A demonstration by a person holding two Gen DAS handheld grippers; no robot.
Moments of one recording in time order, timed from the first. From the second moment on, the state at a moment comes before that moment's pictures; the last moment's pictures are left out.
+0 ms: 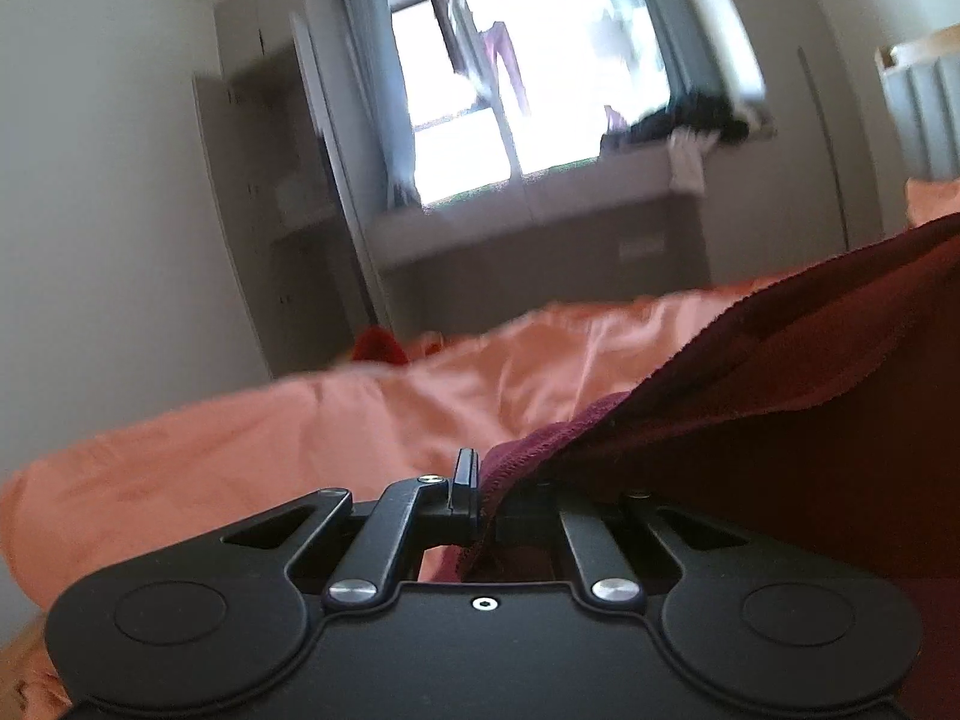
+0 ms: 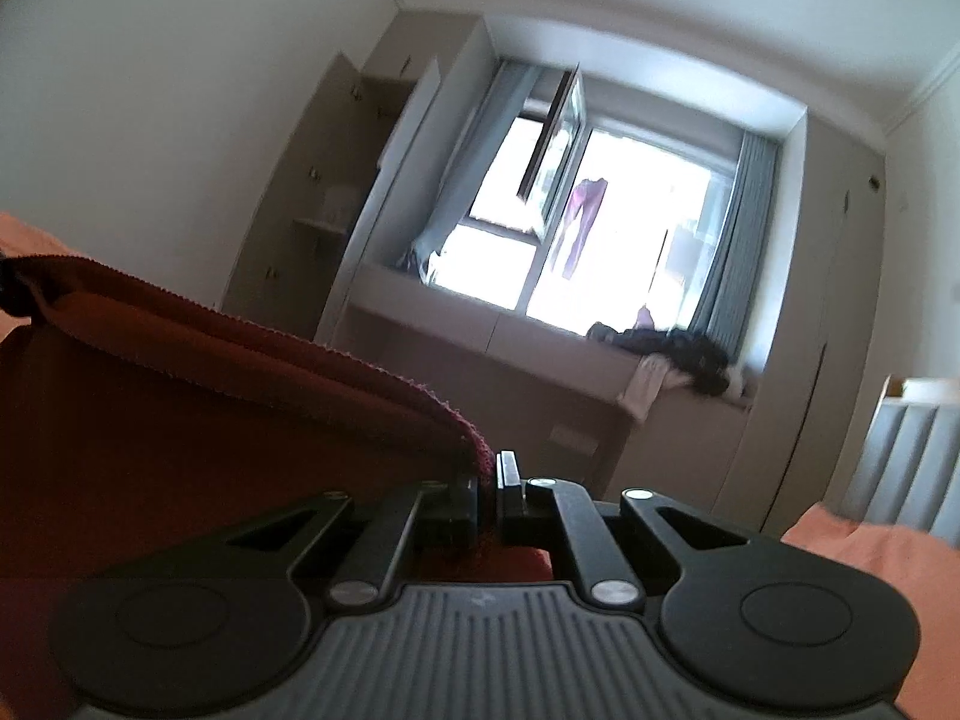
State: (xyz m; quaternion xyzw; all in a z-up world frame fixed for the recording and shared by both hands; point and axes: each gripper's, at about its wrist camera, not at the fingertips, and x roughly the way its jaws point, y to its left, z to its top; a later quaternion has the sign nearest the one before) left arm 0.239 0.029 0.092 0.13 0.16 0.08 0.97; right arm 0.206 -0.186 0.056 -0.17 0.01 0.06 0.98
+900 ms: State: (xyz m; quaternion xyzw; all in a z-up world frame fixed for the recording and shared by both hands) left arm 0.311 0.115 0.022 -0.04 0.28 0.03 0.96; right arm 0.335 -0.253 0.007 -0.08 0.17 0.01 0.98
